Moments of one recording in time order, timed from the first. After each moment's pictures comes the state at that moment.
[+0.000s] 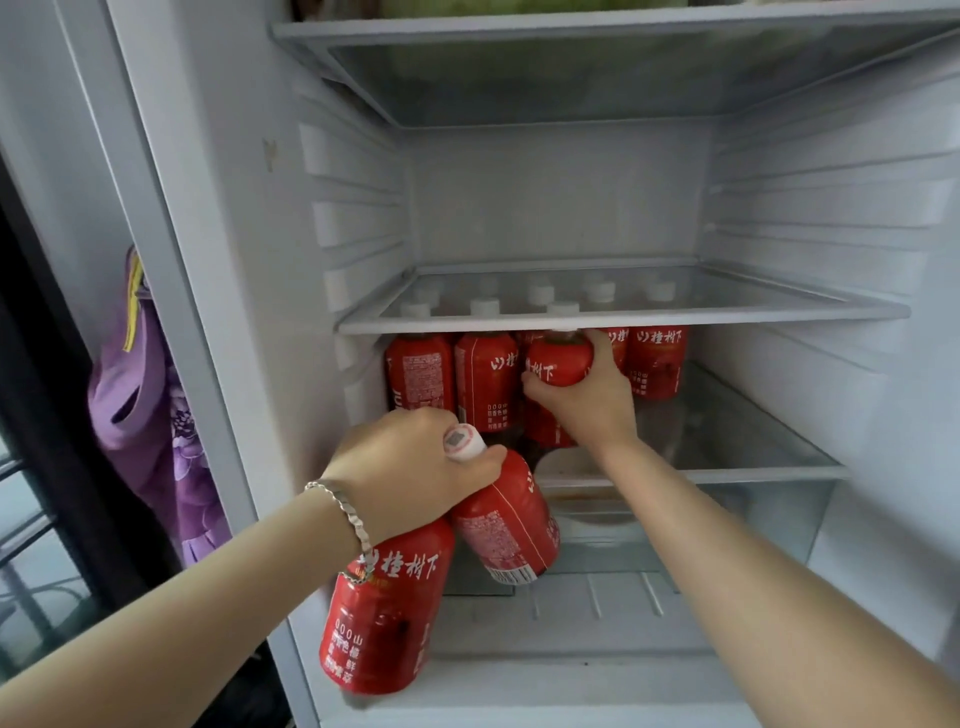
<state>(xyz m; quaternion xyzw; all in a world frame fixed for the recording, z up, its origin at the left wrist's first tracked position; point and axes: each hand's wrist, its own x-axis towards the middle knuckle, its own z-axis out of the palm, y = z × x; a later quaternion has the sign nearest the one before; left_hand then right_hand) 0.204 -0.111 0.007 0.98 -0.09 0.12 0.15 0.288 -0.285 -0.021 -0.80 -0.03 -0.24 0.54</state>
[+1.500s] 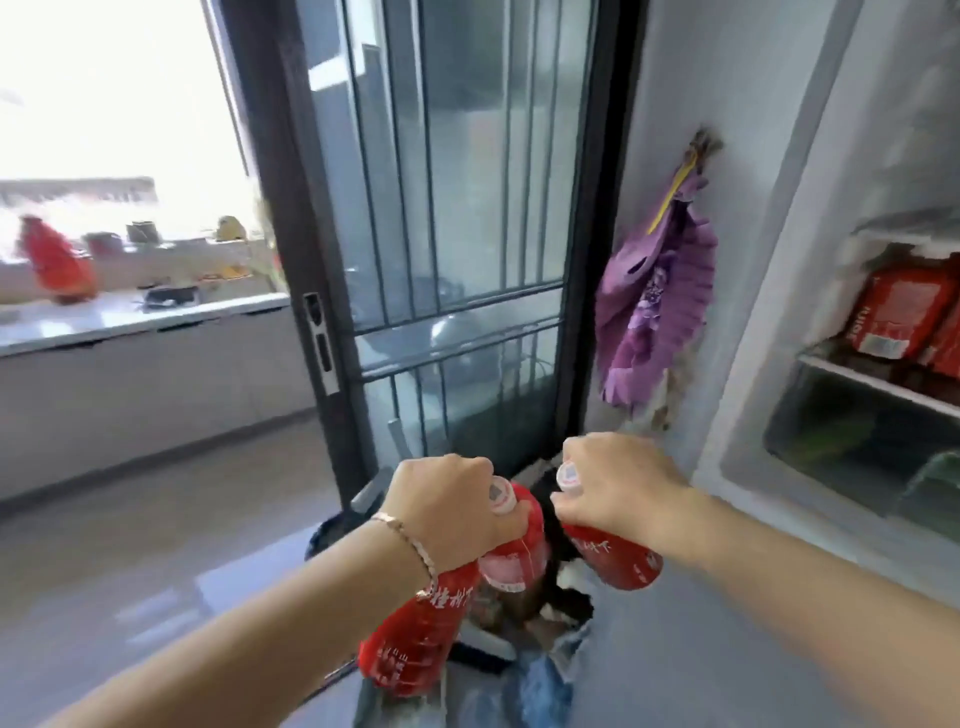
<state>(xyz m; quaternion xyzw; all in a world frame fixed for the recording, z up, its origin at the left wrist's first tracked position) -0.180 -0.055 -0.068 0.94 0.34 0.09 -0.02 -0.034 -0.128 -0.057 -0.81 -0.59 -0.05 0.03</state>
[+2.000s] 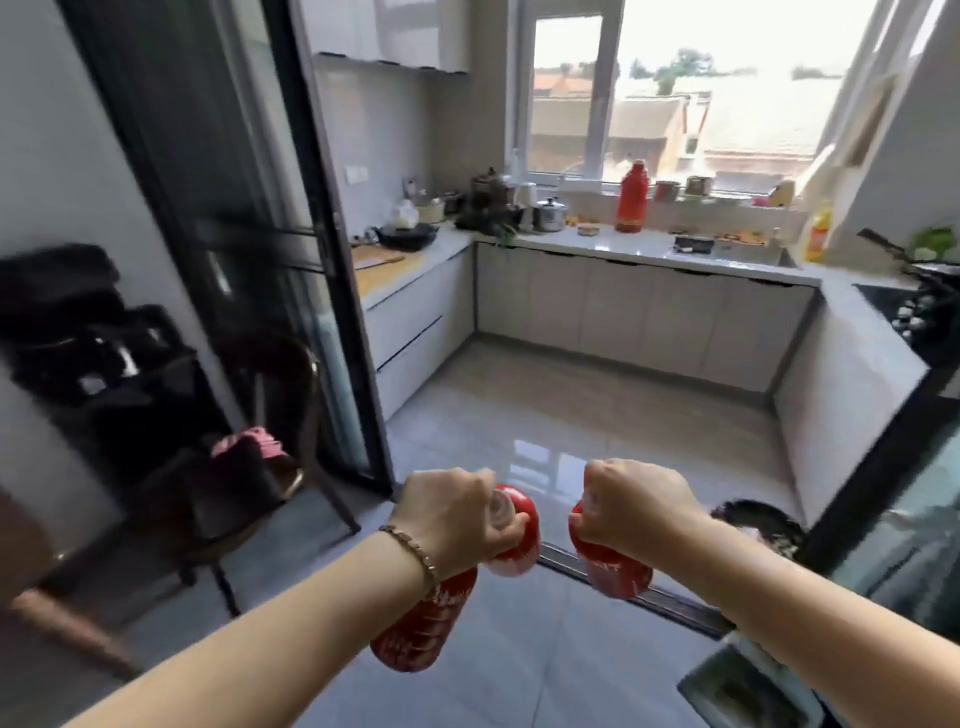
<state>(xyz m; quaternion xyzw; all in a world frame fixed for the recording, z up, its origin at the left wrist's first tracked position) -0.717 -0.205 -0.128 0.68 0.73 0.02 -0.07 -0.560 -0.121 -0.122 -0.45 -0.89 -0.03 0.00</state>
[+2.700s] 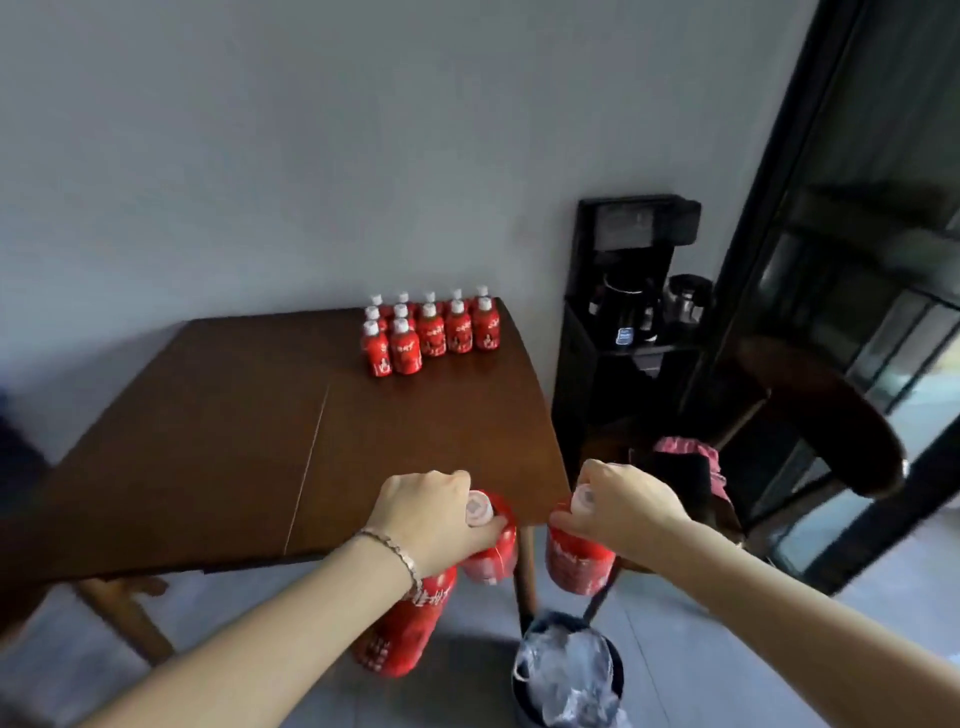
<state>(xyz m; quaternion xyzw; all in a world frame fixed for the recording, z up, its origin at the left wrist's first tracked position) -1.210 -0.524 -0.172 0.19 0.98 0.00 0.01 -1.201 -0.331 -0.179 -0.03 -0.99 0.13 -0.08</state>
